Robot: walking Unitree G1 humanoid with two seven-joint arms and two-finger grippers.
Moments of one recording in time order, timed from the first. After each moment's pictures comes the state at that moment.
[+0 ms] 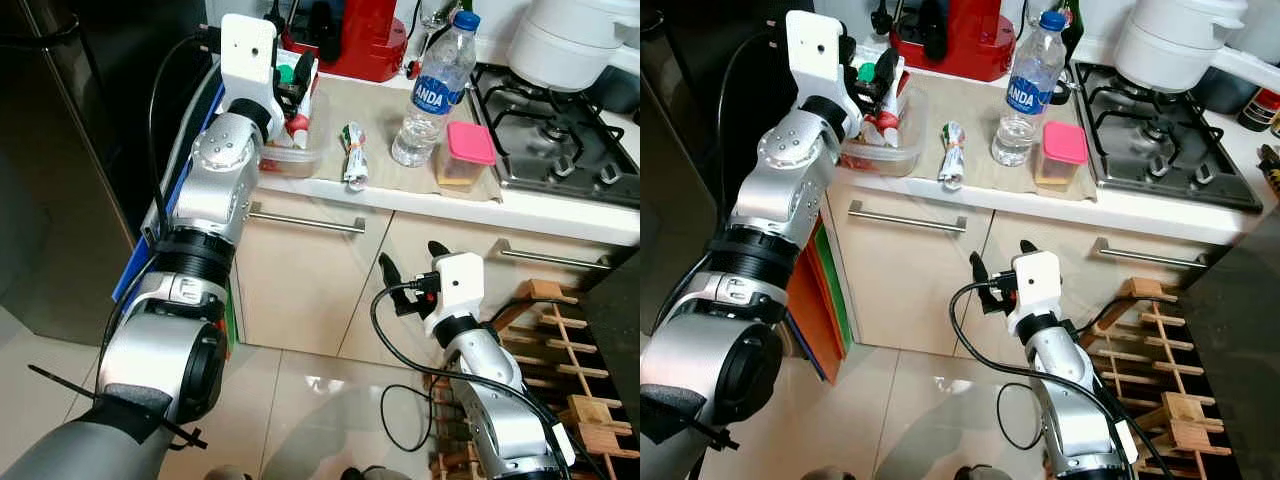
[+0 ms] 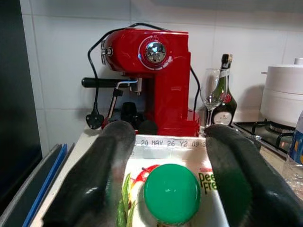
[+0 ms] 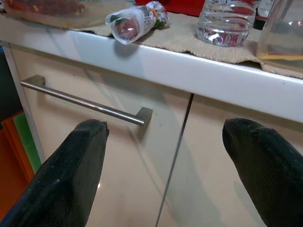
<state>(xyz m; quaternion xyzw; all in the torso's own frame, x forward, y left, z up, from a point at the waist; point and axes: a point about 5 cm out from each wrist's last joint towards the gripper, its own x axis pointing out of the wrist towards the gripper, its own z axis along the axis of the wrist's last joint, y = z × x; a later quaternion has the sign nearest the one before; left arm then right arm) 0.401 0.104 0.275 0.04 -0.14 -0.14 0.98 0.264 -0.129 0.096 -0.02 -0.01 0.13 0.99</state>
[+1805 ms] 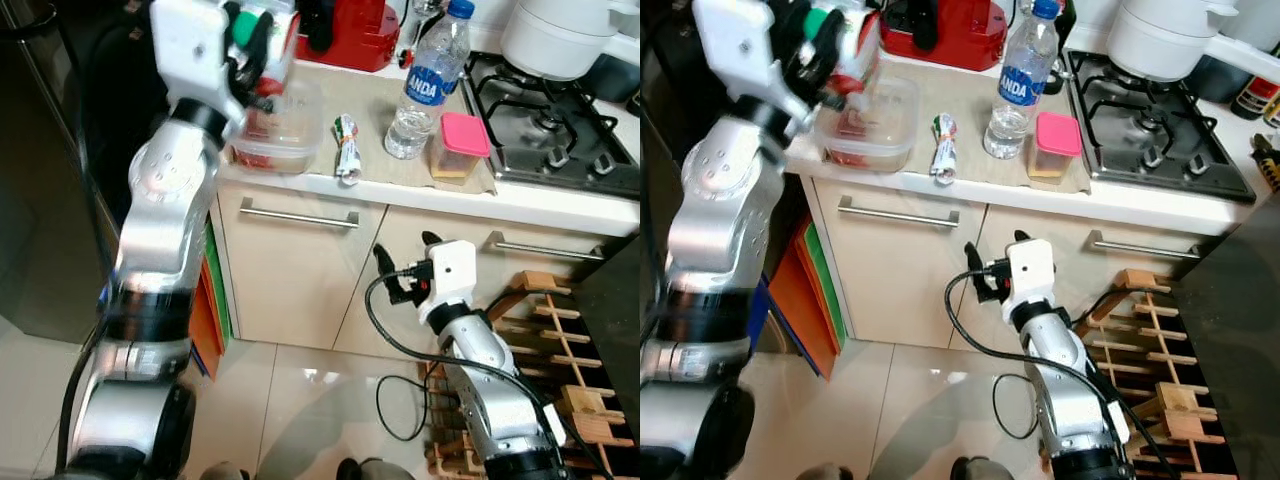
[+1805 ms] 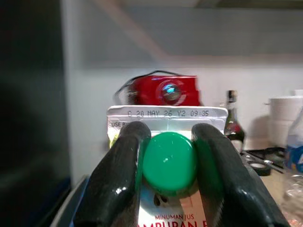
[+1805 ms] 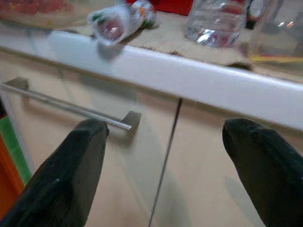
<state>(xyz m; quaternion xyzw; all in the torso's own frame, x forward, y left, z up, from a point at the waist) 0.317 0.156 0.278 0.05 -0.26 -0.10 0.96 0.279 -0.129 0.105 -0.02 -0.03 0.12 0.99</state>
